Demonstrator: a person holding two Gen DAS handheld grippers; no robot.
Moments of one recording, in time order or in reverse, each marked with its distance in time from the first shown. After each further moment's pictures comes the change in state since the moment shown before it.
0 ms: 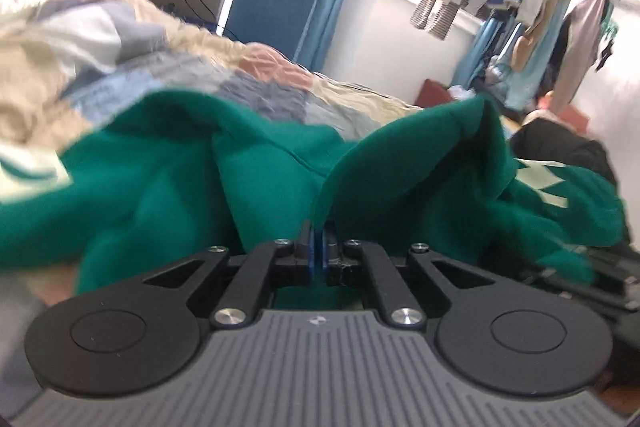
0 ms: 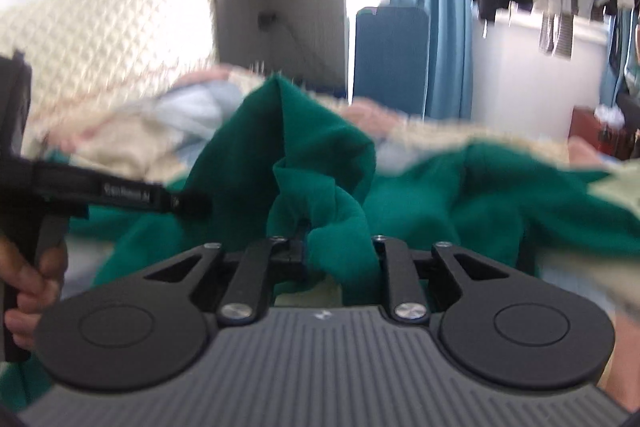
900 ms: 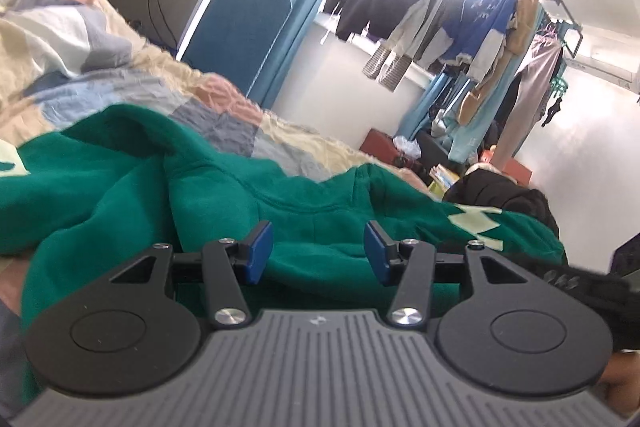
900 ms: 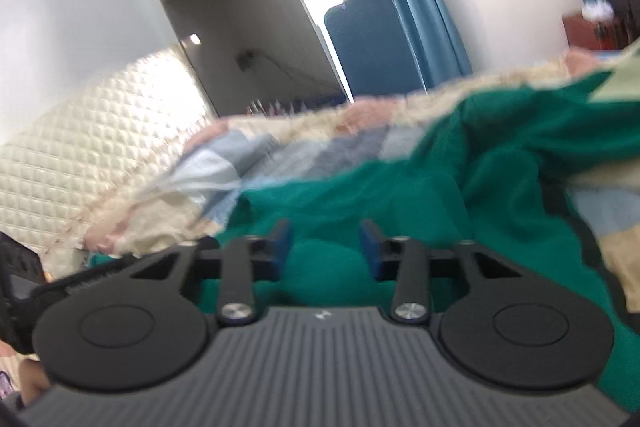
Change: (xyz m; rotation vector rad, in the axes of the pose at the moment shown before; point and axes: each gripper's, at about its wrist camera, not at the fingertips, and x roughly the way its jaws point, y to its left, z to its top) left arm -0.015 0.005 -0.002 -0.063 -0.135 -0.181; right arm 0.002 -0.042 -0.001 0.396 -0.040 0.120
